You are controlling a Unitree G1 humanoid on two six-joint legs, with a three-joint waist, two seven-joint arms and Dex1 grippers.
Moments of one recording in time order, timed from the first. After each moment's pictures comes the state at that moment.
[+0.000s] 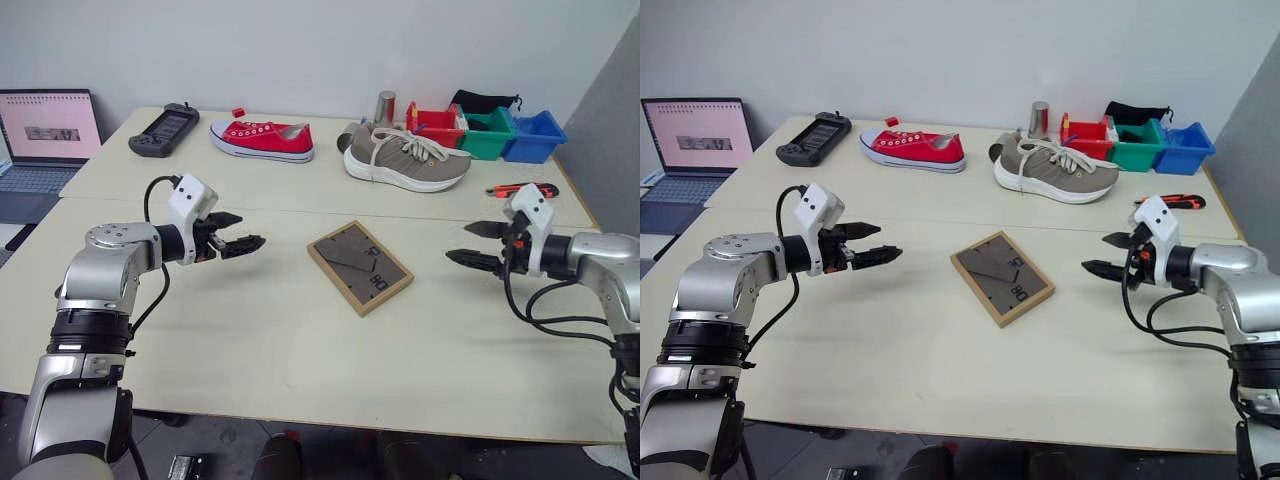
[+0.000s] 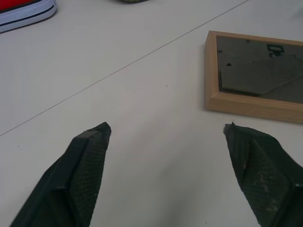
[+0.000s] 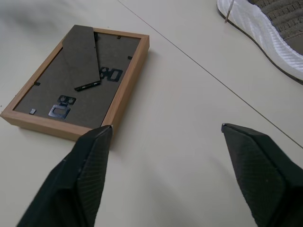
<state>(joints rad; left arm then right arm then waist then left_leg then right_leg) -0.68 0.75 0.05 0.30 -0.29 0.58 -1.01 -0.57 -0.79 -0.03 0.07 0.36 0.61 0.99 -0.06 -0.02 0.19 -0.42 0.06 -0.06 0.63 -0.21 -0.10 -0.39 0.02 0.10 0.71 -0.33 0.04</state>
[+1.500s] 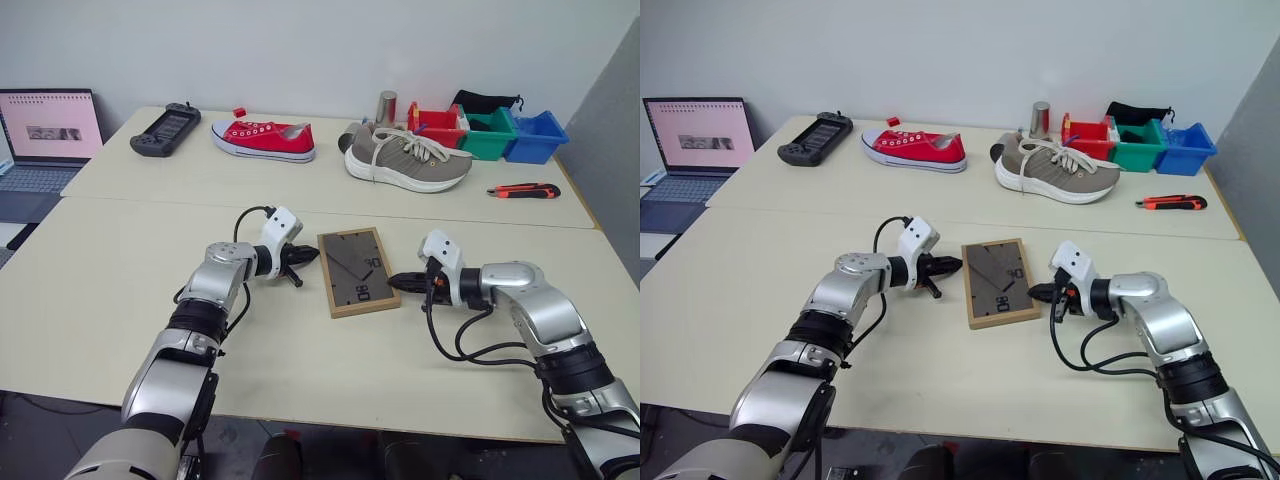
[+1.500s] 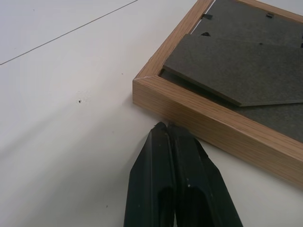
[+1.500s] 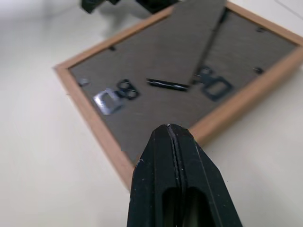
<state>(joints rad) -0.84 0.40 -0.13 0.71 -0.10 0.30 -0.89 -0.52 -0.57 0.19 -0.04 0.22 0.60 1.00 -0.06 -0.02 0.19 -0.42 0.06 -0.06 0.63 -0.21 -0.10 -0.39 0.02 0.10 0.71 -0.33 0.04</state>
